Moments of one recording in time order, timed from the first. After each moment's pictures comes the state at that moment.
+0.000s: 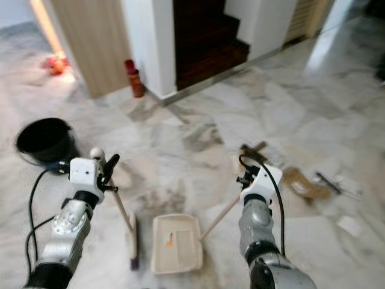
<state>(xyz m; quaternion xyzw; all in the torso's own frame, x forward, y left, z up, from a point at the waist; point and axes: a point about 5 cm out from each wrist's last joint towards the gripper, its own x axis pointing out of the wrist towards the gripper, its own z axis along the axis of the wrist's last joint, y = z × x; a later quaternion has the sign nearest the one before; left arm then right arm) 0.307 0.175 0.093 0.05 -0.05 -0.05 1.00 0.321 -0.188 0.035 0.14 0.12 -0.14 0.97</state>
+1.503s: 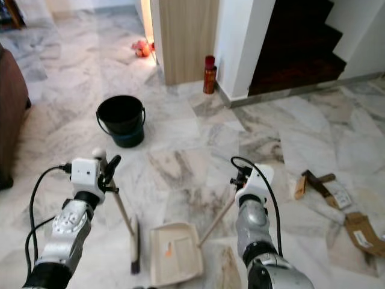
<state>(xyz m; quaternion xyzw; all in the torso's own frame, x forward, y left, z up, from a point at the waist) 0.308 0.180 0.092 0.06 -0.04 -0.04 1.00 0.324 -0.178 0.036 0.13 0.12 -0.09 0.98</state>
